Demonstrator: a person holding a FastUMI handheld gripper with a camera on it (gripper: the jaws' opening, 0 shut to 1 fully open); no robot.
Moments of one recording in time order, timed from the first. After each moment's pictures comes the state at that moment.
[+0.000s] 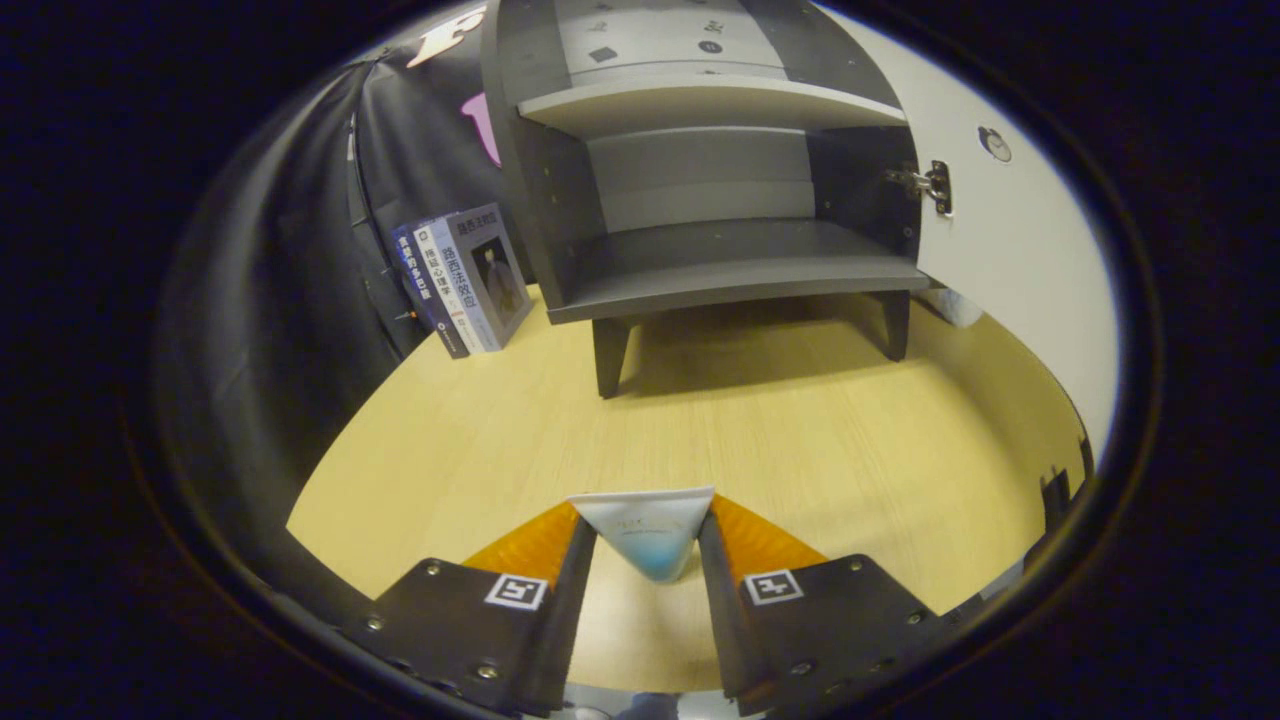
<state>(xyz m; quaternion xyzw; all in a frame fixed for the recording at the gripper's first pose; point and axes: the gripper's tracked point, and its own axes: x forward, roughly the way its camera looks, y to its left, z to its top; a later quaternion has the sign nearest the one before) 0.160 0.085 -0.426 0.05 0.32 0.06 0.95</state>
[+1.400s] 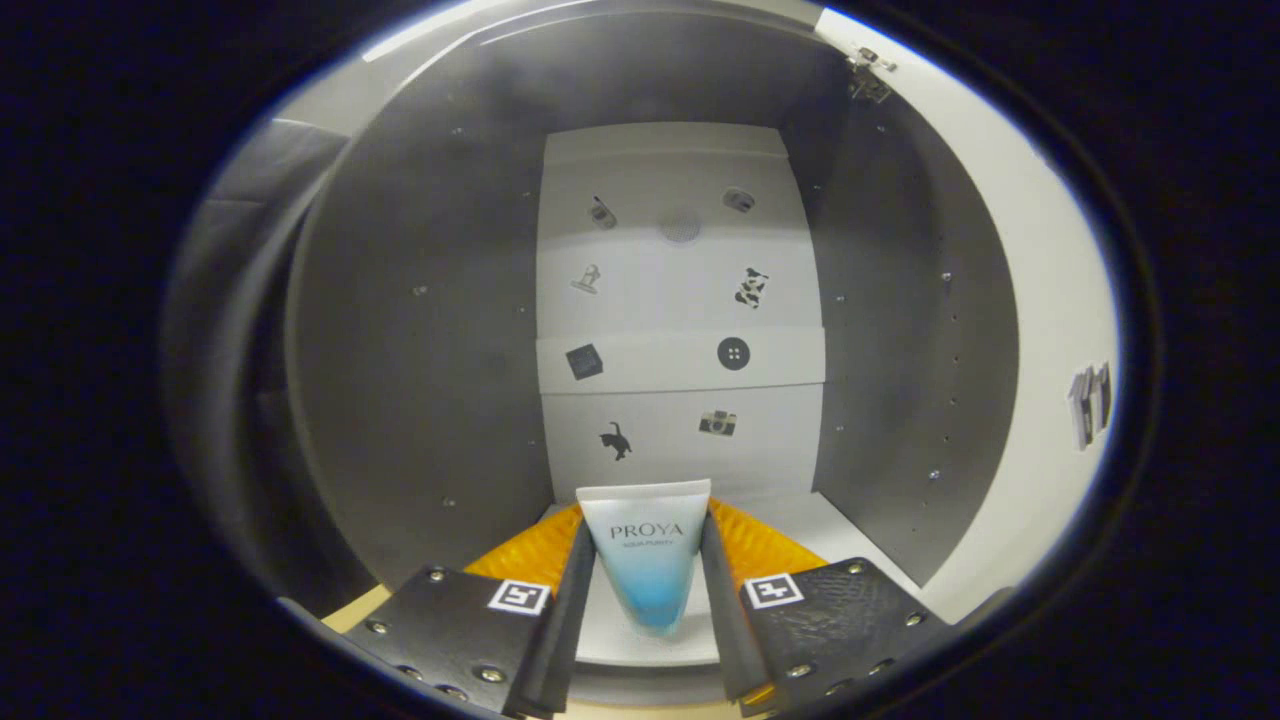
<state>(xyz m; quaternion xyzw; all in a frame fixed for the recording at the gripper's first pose) 0.411 0.033 -0.060 0.02 0.03 0.05 1.00</state>
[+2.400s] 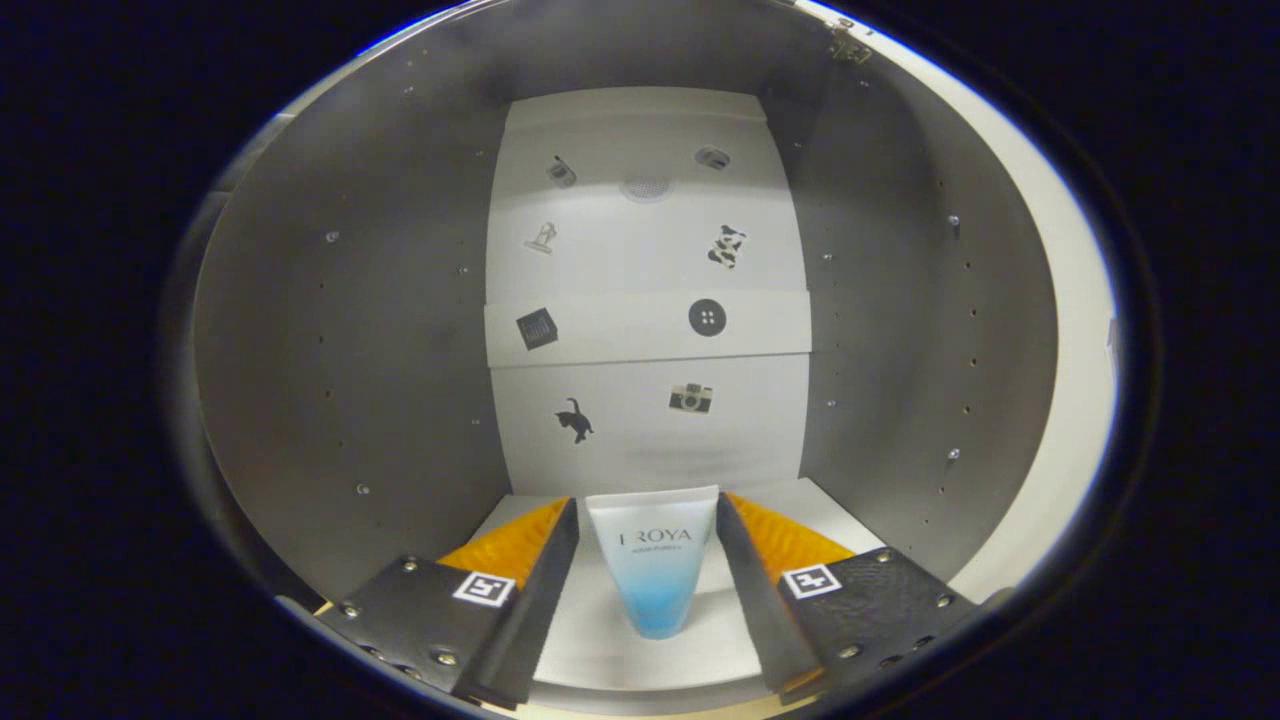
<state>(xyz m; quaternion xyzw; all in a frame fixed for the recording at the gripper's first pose) 0.444 0.017 -0.086 0.02 0.05 0.01 1.00</state>
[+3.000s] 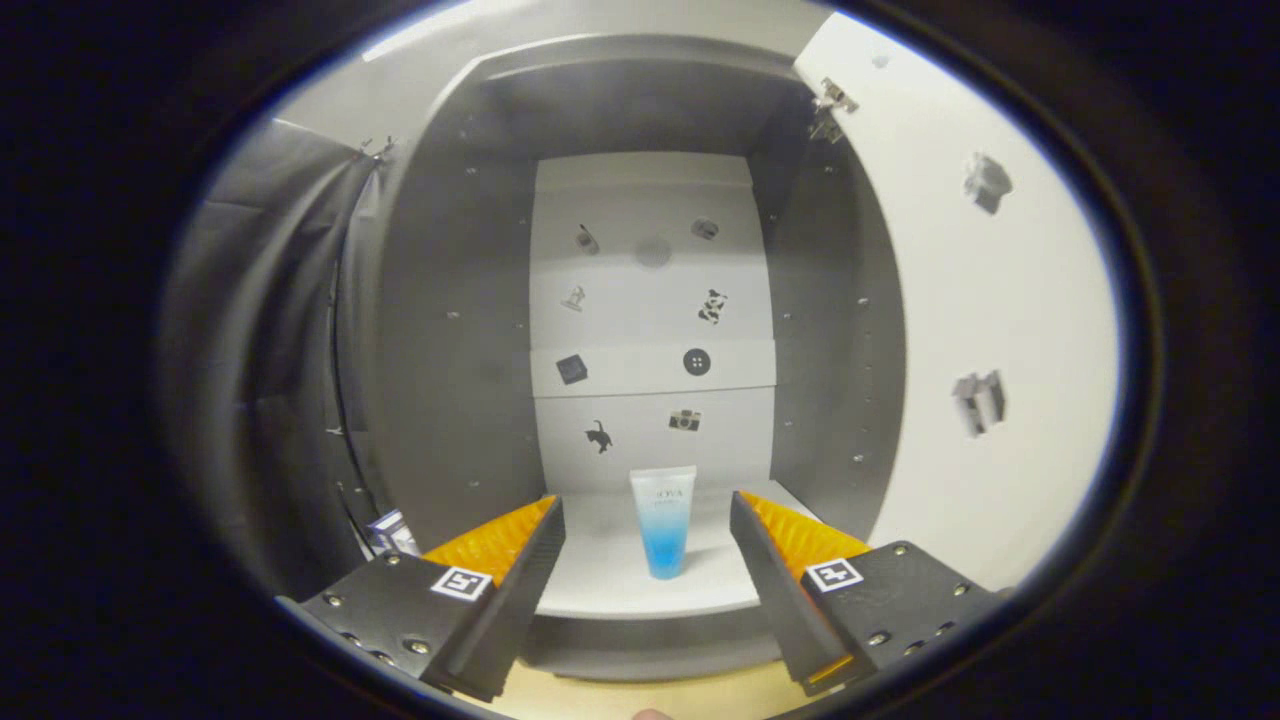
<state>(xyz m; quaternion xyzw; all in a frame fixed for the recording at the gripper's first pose) 0.300 0.022 -0.038 0.03 0.02 0.01 1.00</state>
